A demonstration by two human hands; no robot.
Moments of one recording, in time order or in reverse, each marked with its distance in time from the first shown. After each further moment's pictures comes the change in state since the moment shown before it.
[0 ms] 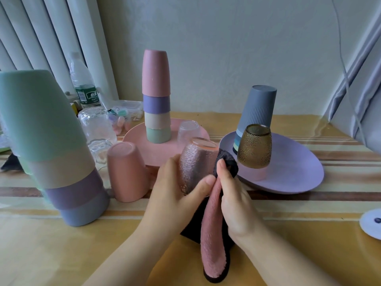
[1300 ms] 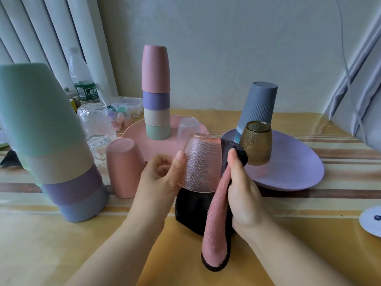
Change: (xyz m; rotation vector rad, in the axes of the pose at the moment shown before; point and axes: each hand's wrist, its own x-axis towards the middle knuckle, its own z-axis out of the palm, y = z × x) left_hand 0.009 -0.003 -0.006 -0.434 0.084 -0.240; right_hand 0.001 -0.012 -0.003 0.105 0.040 0.063
